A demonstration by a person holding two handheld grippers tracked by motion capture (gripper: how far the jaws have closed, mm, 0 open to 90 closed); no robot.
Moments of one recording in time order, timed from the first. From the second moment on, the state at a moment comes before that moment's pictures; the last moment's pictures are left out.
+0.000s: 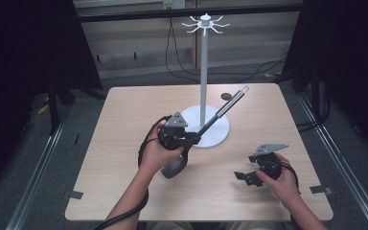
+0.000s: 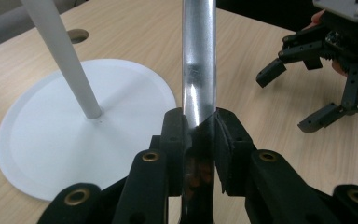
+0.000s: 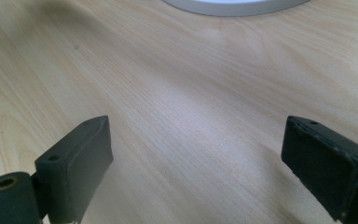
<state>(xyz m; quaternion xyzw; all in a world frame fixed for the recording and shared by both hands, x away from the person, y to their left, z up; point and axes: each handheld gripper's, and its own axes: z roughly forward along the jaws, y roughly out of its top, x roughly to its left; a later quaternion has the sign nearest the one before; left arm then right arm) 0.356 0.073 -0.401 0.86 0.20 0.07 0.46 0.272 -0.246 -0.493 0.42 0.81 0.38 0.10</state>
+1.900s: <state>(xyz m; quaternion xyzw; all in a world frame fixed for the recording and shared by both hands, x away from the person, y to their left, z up) 0.345 0.123 -0.324 0.80 0.20 0.15 0.55 0.271 -0.241 -0.493 0.42 0.82 0.38 0.10</state>
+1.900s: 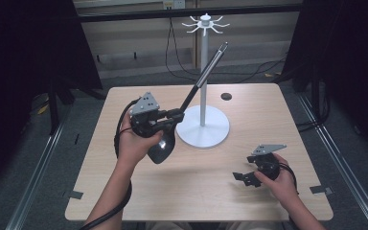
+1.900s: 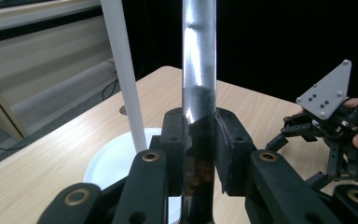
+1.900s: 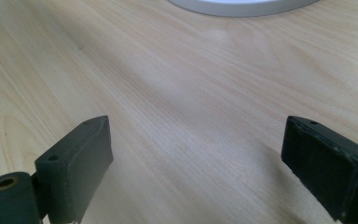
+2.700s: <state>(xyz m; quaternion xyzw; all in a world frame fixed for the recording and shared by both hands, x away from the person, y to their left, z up) 0.344 0.137 -0.315 0.79 0.21 0.17 0.55 0.272 -0.238 -0.493 0.42 0.82 0.38 0.10</state>
